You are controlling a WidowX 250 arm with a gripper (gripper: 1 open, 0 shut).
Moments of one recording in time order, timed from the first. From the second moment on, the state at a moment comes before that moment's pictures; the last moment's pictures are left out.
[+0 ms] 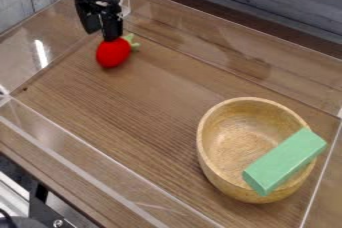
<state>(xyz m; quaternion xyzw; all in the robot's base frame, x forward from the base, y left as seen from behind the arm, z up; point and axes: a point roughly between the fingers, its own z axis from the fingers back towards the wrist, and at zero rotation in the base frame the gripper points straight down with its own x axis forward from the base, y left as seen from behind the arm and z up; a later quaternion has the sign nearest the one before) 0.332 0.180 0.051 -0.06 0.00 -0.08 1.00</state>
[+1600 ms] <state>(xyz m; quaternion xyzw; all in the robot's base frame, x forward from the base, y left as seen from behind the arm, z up) 0.340 0.165 0.134 -0.04 -0.04 -0.03 1.00</state>
